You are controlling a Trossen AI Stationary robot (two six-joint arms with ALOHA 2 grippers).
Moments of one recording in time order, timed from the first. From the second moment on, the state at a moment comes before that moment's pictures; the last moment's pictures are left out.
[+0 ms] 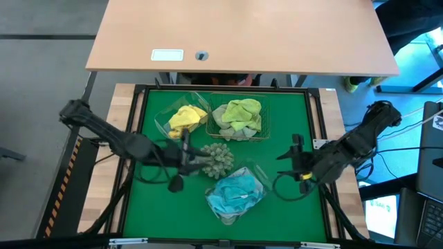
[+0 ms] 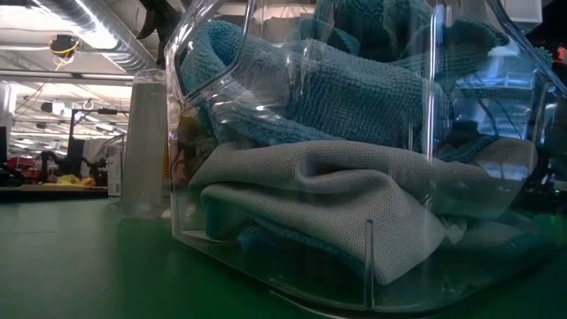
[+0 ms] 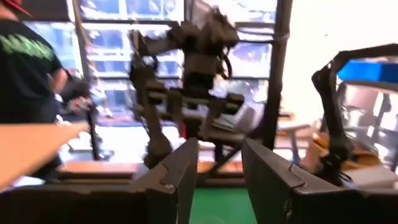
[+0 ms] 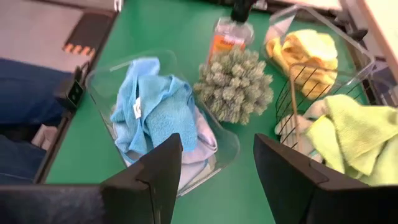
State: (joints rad) left arm -0.46 1.25 1.02 0.33 -0.44 0.00; right arm 0.68 1.18 1.36 -1.00 0.49 0.32
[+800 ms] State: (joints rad) left arm -0.18 0.66 1.02 -0.33 -0.58 0.15; right arm 0.68 0.67 1.36 -0.91 0.71 0.05
